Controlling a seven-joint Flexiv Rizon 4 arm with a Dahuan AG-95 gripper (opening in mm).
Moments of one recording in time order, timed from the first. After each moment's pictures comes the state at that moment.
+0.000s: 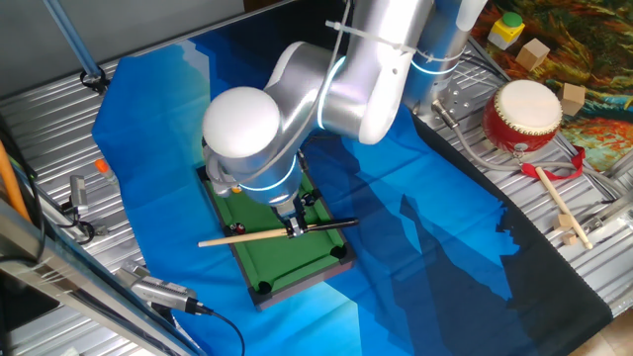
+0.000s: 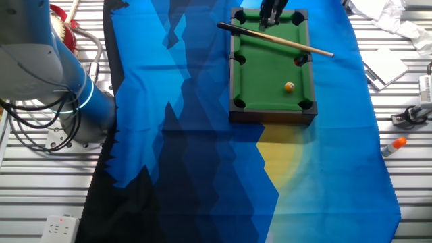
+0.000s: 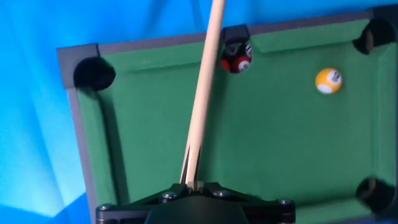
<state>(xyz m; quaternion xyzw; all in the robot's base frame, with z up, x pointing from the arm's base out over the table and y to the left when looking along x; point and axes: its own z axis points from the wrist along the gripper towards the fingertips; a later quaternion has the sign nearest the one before) 0.495 0.217 0.113 -0.07 -0.99 0.02 0.08</state>
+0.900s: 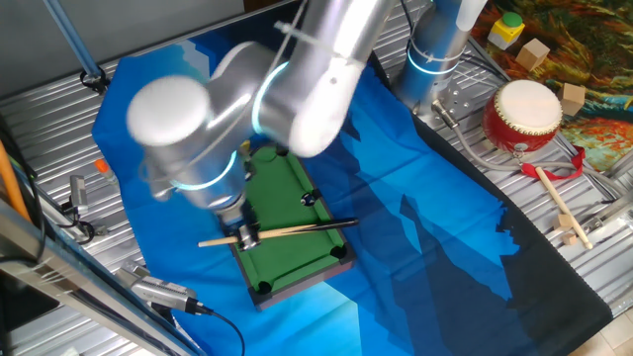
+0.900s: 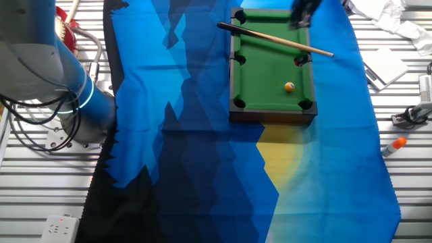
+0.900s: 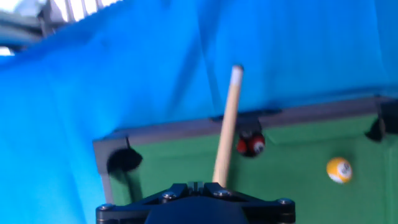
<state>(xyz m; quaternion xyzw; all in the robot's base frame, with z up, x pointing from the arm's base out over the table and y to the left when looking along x) 0.593 0.220 0.130 -0.07 -0.99 -0.03 0.06</state>
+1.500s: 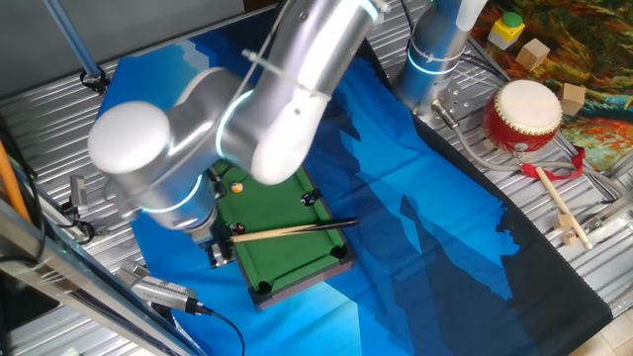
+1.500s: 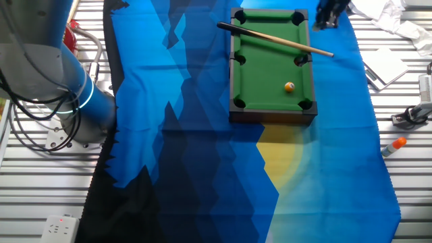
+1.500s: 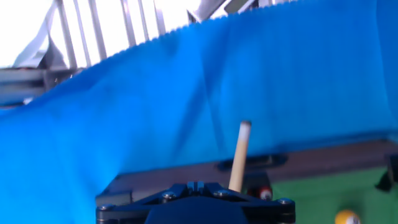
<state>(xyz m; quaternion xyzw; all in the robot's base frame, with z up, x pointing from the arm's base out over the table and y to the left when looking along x) 0.645 0.213 0.113 -0.07 -1.00 -0.02 0.06</state>
